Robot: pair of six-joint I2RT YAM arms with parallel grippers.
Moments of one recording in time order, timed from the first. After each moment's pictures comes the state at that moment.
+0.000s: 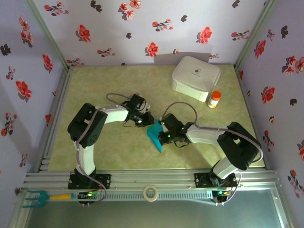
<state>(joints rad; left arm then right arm) -0.63 1.95 1.10 -0.20 0.51 -0.70 0.82 1.55 0.70 -0.20 -0.19 0.49</state>
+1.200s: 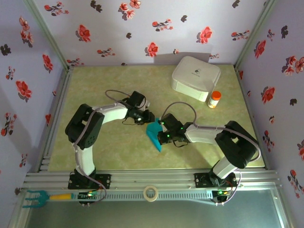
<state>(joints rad) -0.63 1.89 1.15 -0.31 0.46 -0.68 0.82 1.58 0.71 -0.17 -0.19 0.50</state>
